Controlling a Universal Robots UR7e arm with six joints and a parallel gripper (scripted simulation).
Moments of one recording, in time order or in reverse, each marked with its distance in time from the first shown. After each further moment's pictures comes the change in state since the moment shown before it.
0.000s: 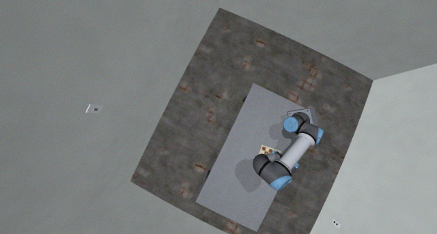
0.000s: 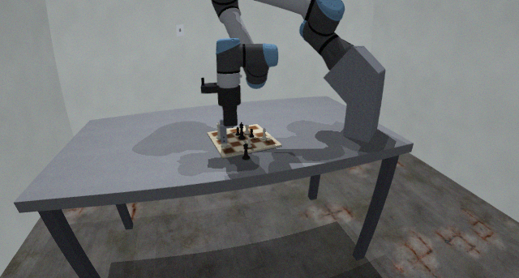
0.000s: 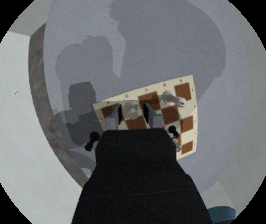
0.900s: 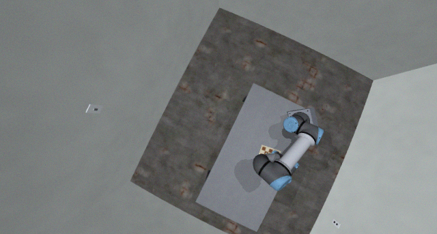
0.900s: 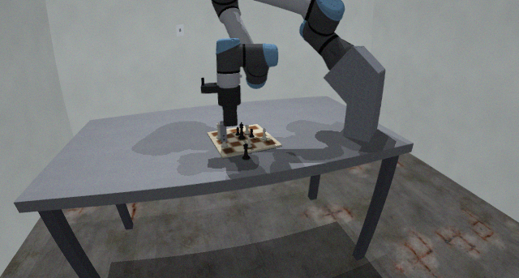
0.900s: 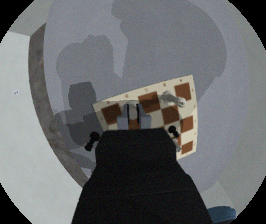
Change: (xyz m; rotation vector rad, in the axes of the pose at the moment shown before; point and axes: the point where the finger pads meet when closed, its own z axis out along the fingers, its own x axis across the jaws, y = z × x) arm 0.000 0.000 0.000 0.000 0.000 0.000
